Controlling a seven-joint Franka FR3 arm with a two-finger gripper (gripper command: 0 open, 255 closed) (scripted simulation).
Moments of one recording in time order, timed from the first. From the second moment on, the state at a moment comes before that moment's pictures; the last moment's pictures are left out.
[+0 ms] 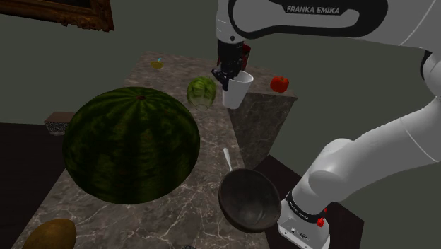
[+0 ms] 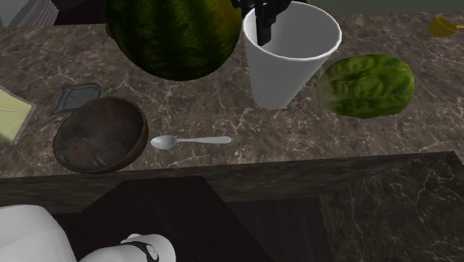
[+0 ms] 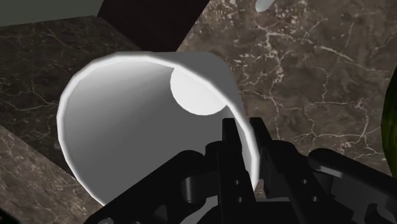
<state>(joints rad) -0.01 -0.43 0.25 -2.11 -0.12 1.68 0.25</state>
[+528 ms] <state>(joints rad) 0.07 -0.60 0.34 -2.20 -0.03 1.58 0.37</state>
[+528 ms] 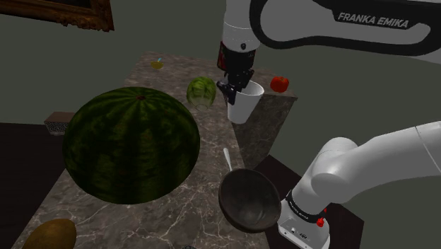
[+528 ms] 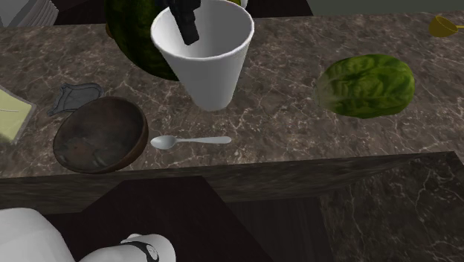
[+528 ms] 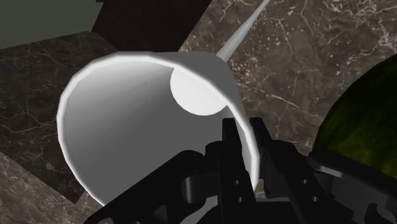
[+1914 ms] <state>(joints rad) 0.23 -0.80 0.63 -2.17 0.25 1.36 0.73</state>
